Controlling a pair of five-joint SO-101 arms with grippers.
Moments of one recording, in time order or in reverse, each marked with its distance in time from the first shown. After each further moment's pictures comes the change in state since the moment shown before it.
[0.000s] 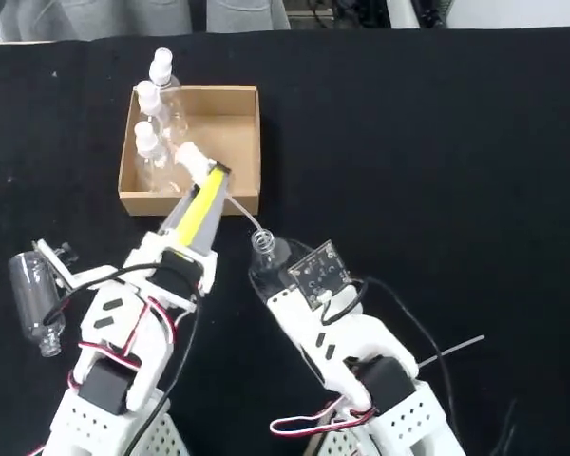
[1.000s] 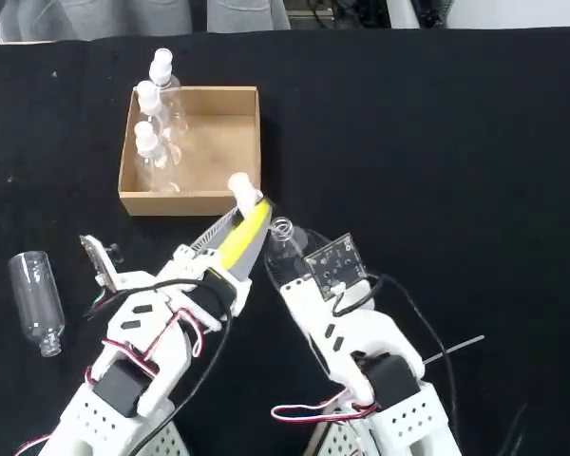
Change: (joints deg) left arm 9.8 0.0 4.9 2.1 -7.9; right arm 6.0 0.0 0.0 -1.3 0.2
